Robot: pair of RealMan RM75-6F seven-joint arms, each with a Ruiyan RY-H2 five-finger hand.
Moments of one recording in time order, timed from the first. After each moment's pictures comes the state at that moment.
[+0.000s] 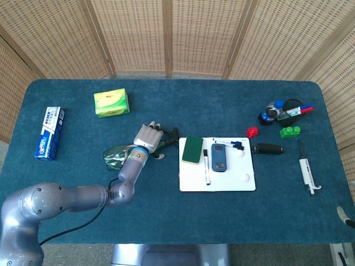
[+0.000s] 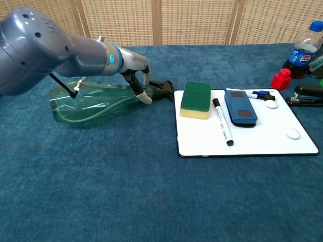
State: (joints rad) left arm -1.45 -1.70 -0.02 -1.24 0.03 0.81 0.93; right arm -0.09 -0.97 0.10 -1.73 -1.30 1.52 0.18
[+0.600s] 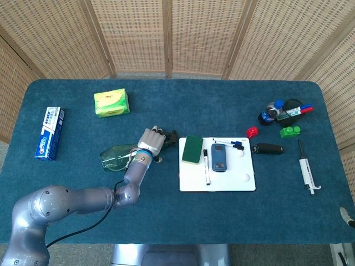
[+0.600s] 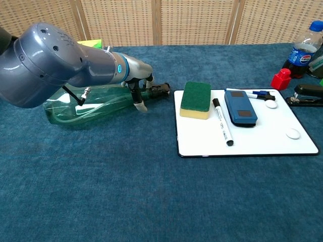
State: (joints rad) left arm -1.43 -1.76 -0.06 -1.18 0.01 0.81 1.01; right arm -0.10 -0.97 0.11 -1.72 -1.30 1.52 0.20
